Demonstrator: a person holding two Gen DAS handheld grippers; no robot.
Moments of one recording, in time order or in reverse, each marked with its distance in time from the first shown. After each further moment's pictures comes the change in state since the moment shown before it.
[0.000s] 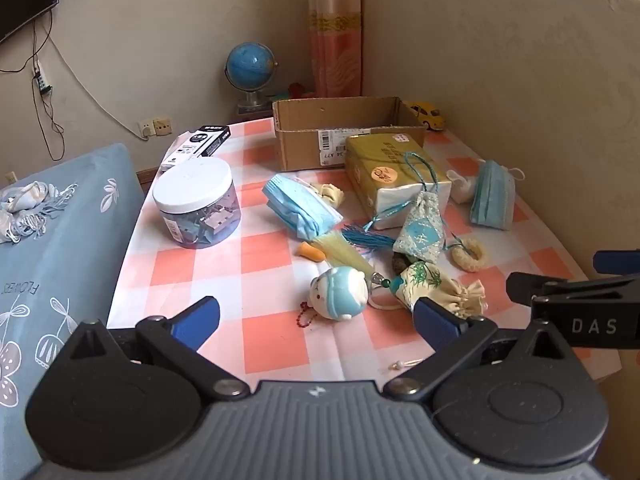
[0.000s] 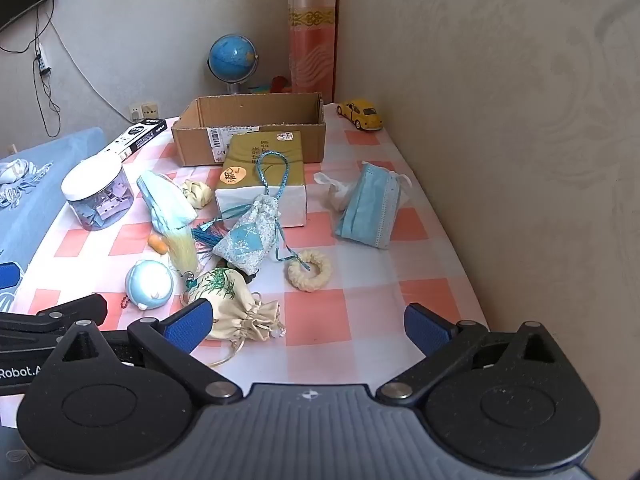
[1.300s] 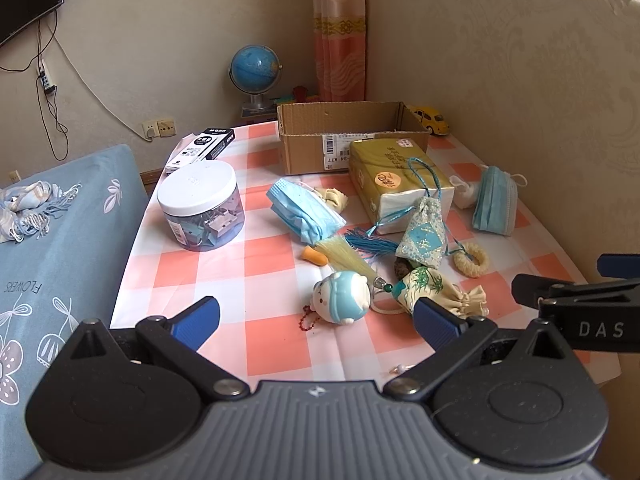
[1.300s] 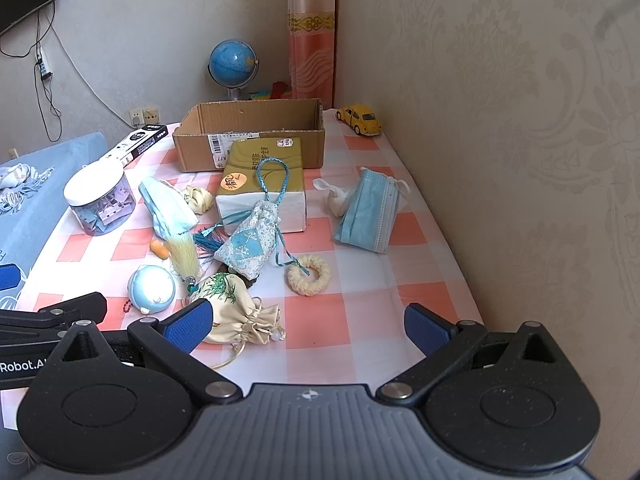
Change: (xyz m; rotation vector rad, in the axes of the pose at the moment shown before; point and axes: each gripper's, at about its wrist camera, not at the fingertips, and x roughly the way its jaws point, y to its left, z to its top) left arm -0.004 0.003 0.001 -0.019 -0.013 -0.008; right arm -0.004 0.000 0.001 -0.001 -0.011 -0.004
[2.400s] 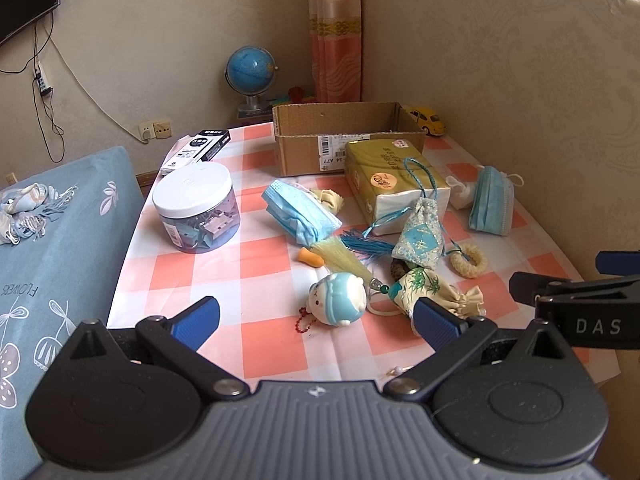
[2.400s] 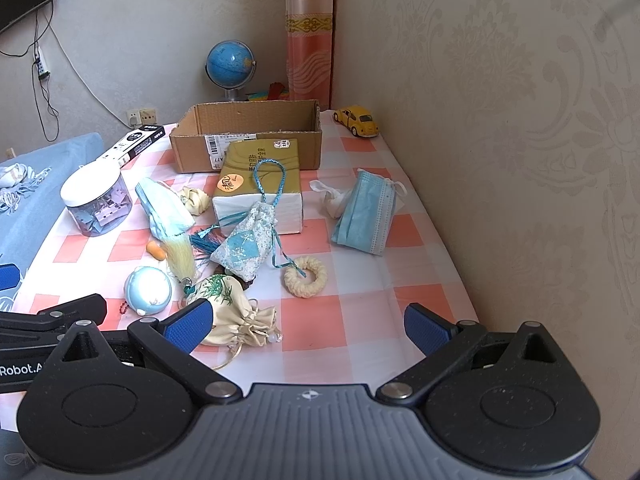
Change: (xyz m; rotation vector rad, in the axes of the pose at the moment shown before) left arm 0.001 -0.001 0.001 0.007 -0.004 -0.009; right arm 0.000 -0.002 0.002 -0.001 -0.004 -0.004
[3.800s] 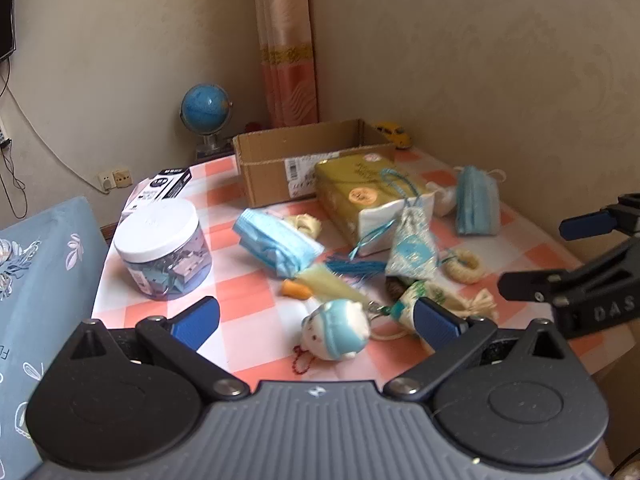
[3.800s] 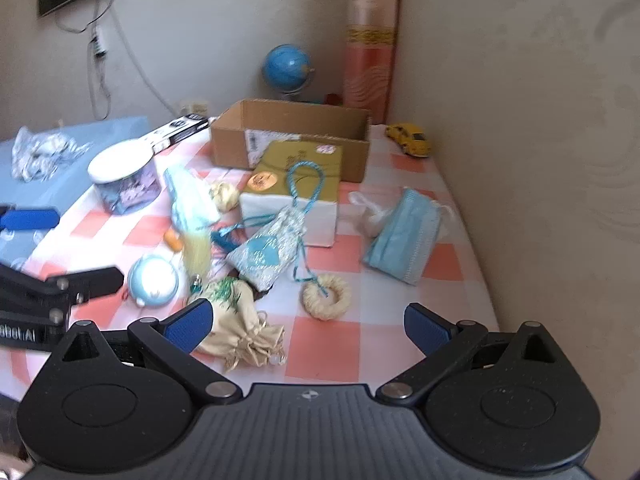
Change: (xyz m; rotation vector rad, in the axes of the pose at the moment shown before) left arm 0.035 0.009 -0.008 0.131 -0.117 -0.095; right arm 0.037 -0.005 -0.005 -0.173 -0.051 0.135
